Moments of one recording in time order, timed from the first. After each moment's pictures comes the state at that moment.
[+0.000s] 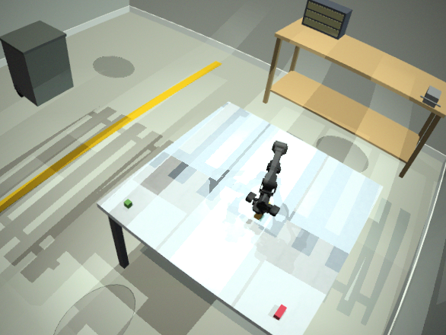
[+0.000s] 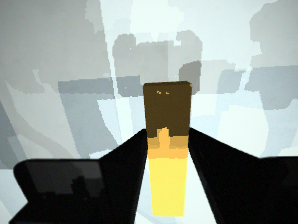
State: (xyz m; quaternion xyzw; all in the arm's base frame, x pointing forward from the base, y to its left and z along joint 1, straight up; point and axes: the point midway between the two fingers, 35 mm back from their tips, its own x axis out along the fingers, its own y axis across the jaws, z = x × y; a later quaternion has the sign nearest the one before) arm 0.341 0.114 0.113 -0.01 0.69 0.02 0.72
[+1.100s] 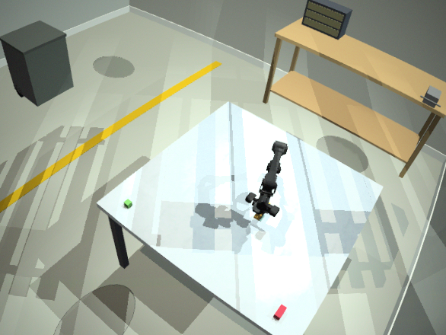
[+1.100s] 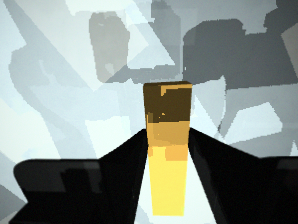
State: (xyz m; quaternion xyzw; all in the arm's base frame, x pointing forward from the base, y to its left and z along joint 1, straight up) arm 0.341 0.114 0.110 -0.01 0.69 0.02 0.72
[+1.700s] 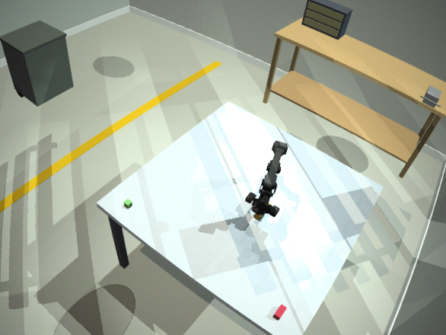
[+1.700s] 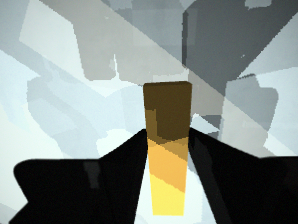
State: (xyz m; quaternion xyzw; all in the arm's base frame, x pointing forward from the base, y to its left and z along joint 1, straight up) arm 0.341 0.114 0.108 -0.01 0.69 0.02 0.72
